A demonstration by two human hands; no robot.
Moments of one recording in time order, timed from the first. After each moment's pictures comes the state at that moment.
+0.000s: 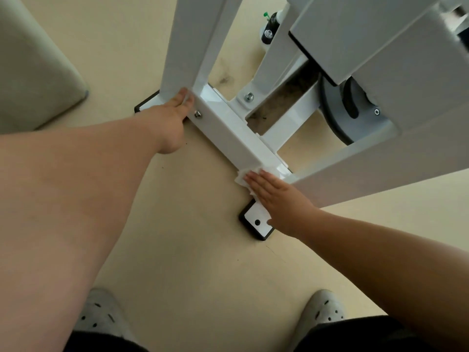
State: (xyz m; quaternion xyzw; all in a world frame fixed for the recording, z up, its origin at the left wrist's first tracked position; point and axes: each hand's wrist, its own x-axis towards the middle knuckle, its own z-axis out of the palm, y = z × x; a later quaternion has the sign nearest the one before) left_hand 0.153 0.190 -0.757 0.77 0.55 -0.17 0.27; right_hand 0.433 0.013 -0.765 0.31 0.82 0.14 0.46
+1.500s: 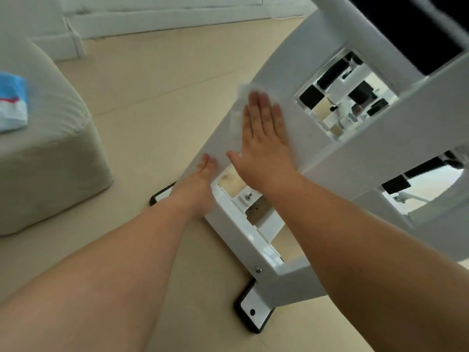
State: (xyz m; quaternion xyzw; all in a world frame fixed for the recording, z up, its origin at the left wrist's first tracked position) left_hand 0.162 0.222 -0.700 0.71 0.56 0.09 0.41; right_hand 0.299 0.245 -0.589 0.61 0.75 0.22 0.14
